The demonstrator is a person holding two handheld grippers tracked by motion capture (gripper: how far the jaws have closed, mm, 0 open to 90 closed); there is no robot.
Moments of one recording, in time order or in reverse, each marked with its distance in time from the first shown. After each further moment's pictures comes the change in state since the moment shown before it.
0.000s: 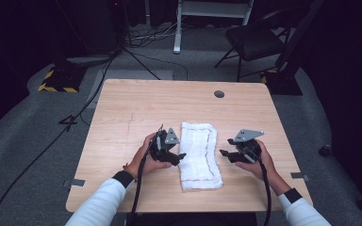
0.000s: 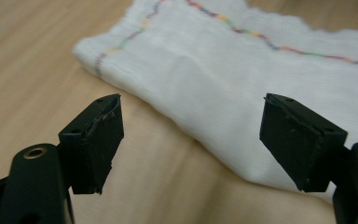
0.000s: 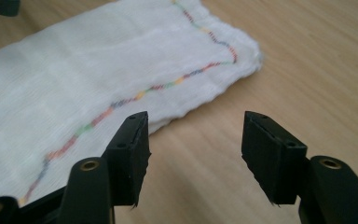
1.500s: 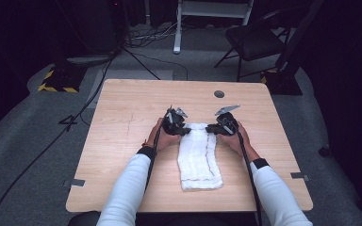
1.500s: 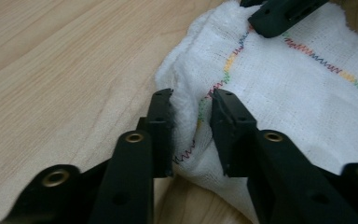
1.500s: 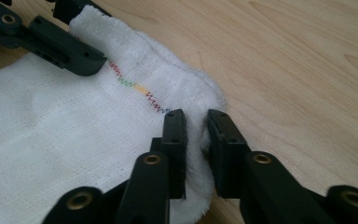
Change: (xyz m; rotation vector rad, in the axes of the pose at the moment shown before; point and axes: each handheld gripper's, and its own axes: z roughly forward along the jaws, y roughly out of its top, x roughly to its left) left arm 0.066 0.027 0.085 0.047 -0.131 -0.192; right arm -0.057 0.040 0.105 0.063 0.121 0.155
